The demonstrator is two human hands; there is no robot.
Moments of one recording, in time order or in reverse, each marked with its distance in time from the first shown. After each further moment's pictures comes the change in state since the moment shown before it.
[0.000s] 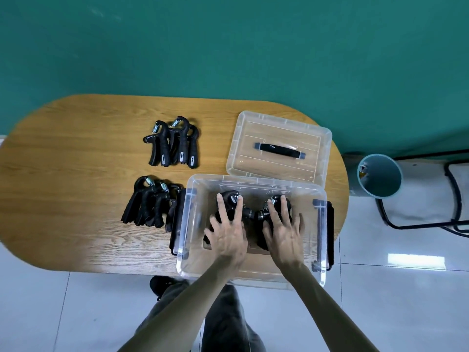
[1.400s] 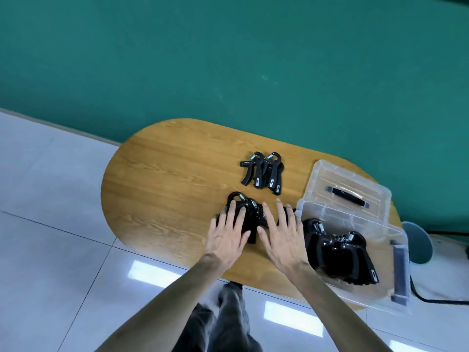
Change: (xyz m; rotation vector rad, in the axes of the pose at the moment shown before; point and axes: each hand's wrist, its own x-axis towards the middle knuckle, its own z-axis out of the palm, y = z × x) left_hand -0.035 -0.276 -0.126 0.125 0.049 0.195; right_hand -0.045 -0.282 0.010 -0.450 0.048 -0.360
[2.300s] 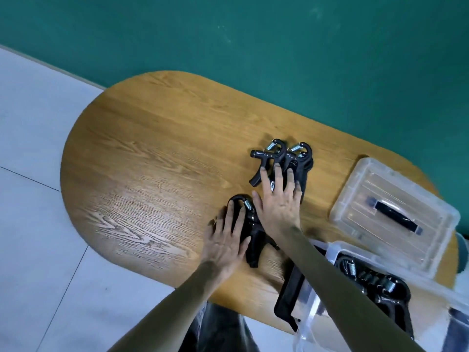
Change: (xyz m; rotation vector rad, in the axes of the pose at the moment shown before) left_hand 0.128 -0.024 0.100 -0.182 -0.217 -0.114; right_hand 0.215 0.002 0.080 0.038 -0.188 -0.012
